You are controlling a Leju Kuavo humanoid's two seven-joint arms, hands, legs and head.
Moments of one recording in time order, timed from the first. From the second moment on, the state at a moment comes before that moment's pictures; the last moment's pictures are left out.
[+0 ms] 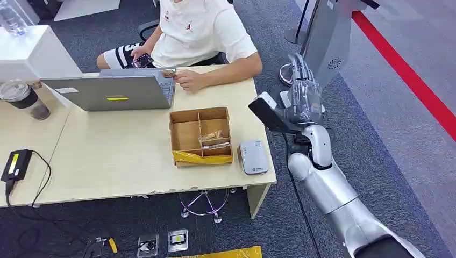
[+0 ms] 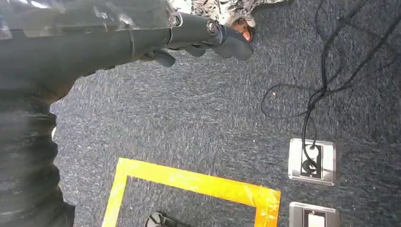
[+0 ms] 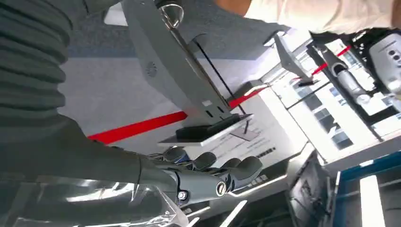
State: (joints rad) left arm -0.35 0.04 1.53 -0.13 -1.38 0.37 -0.11; right arm -0.65 -0.15 0.56 -1.10 0.80 -0.54 0.11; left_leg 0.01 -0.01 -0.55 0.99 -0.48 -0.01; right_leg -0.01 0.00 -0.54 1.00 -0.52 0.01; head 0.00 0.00
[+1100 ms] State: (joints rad) left arm -0.28 0.07 1.53 -0.13 -1.31 0.38 -0.14; right arm -0.21 -0.28 0.29 -1.55 0.49 -0.58 -0.02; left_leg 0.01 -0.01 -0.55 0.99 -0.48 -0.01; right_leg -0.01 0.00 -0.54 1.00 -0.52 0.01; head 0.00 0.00
